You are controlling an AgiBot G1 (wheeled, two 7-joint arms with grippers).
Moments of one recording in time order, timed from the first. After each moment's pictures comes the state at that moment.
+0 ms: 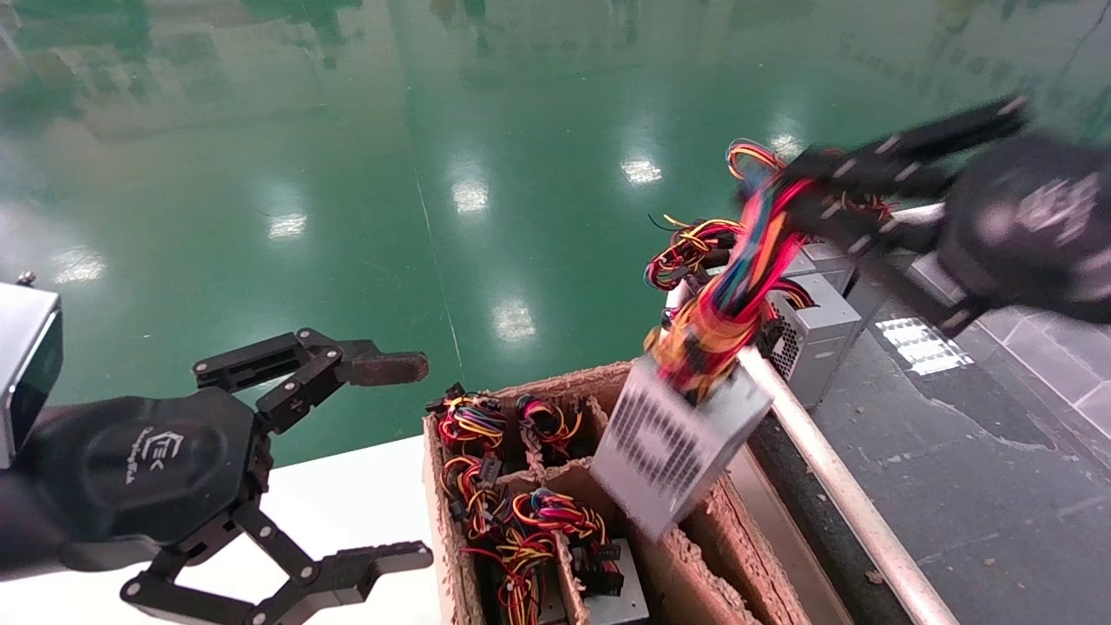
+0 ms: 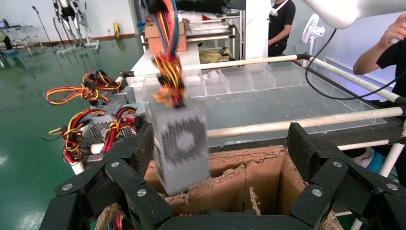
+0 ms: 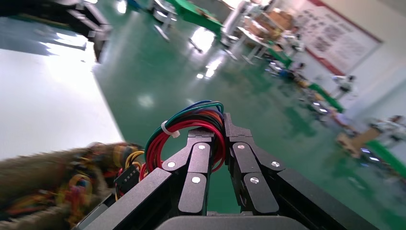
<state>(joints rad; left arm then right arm) -1.08 0.60 0.32 -1.28 0.70 1.48 -0.17 1.33 -0.54 -0.24 1.30 -0.92 -1.32 0.03</state>
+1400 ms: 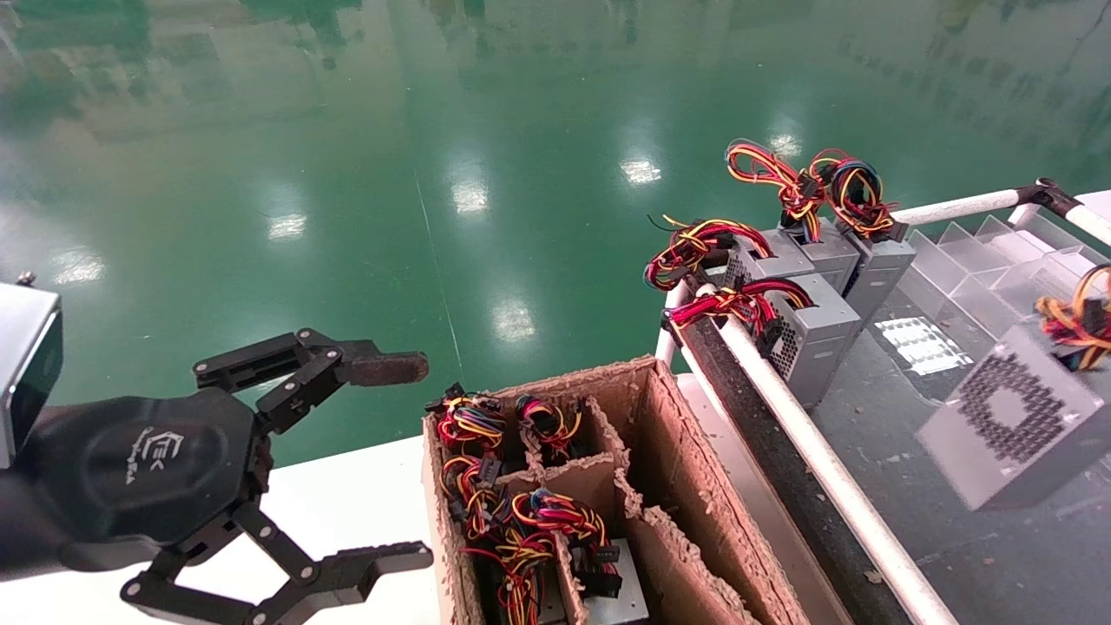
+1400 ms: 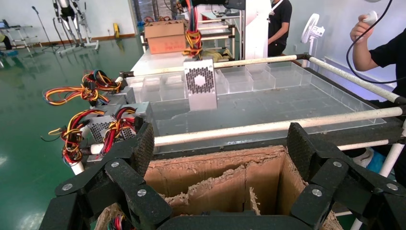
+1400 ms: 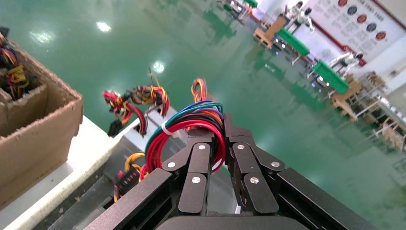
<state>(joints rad) -1.08 0.60 0.32 -1.28 0.70 1.48 -0.17 1.27 -0.23 -0.13 0.89 -0.96 -1.38 -0.09</state>
